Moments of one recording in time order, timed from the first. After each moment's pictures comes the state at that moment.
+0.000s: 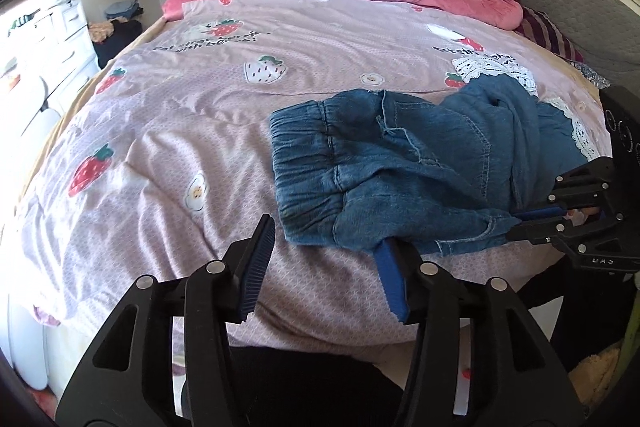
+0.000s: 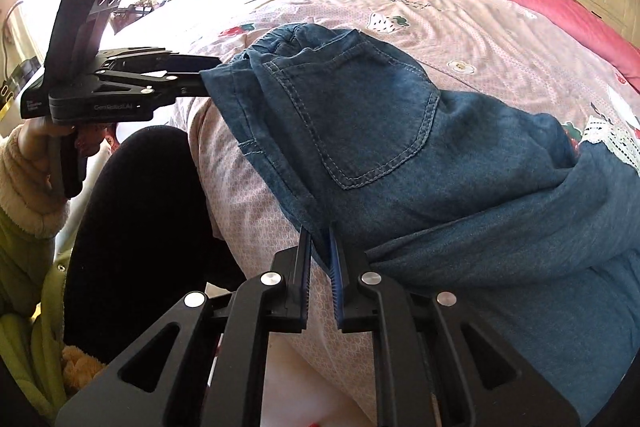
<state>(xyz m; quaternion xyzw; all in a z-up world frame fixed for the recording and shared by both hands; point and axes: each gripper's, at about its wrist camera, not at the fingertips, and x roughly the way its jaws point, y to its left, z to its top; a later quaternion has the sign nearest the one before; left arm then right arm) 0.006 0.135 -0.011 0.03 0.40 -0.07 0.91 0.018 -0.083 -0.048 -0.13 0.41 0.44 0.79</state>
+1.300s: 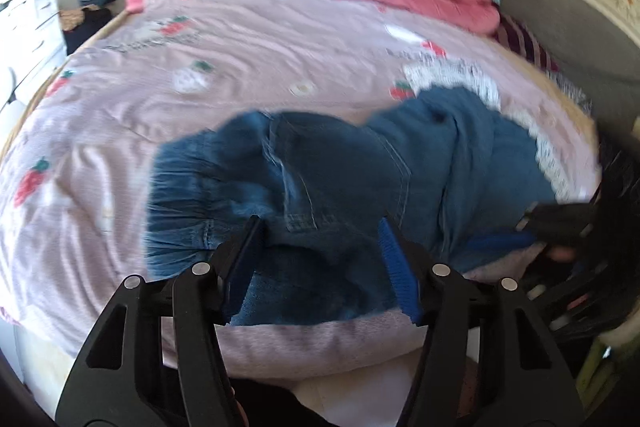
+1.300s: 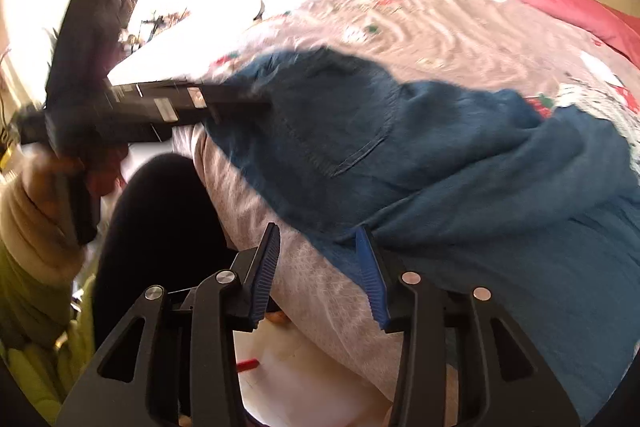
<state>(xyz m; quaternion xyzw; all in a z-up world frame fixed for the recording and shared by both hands) 0.031 0.065 -0.010 0.00 0.42 -0.12 0.90 0.012 -0.128 -0.024 -0.04 0.41 0.41 0.81</state>
